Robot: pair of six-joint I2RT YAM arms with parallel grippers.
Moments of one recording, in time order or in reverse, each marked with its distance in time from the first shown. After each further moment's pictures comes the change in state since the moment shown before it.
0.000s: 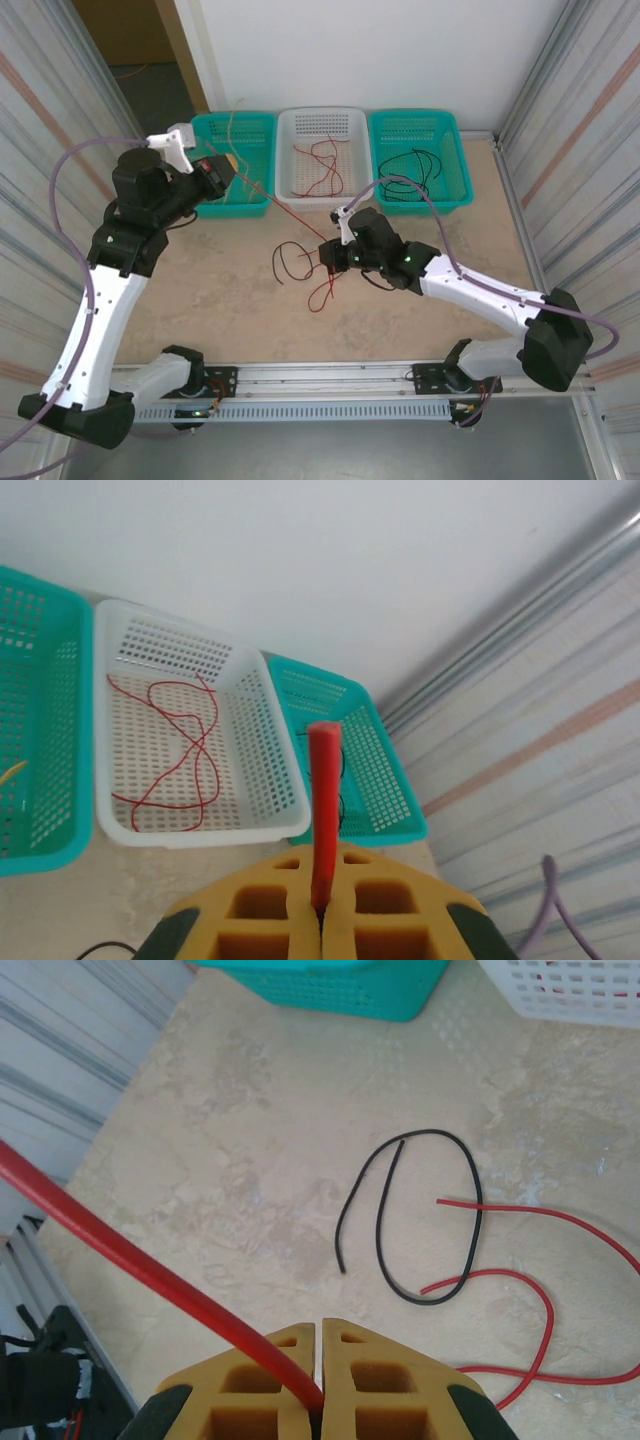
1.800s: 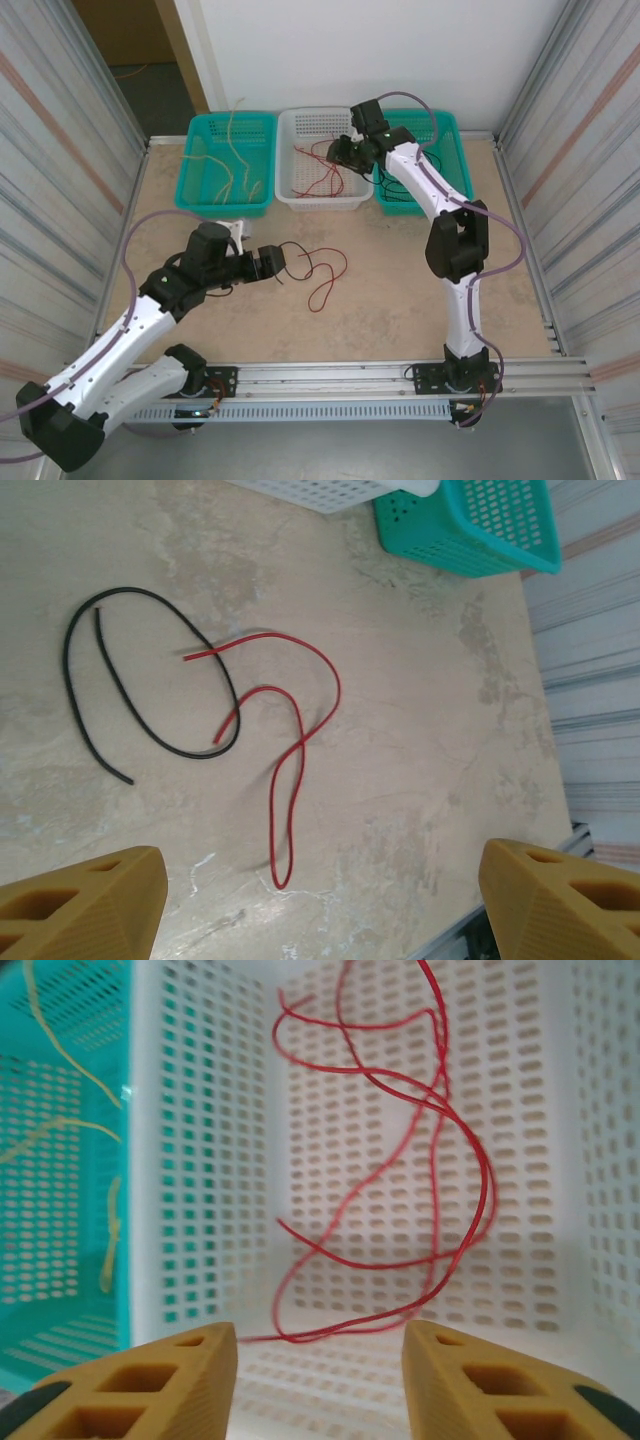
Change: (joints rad) left arm -0.315 -0.167 -0.582 -0.025 -0.057 -0.092; right arm -0.435 0.871 1.158 -0.541 -0.052 0.106
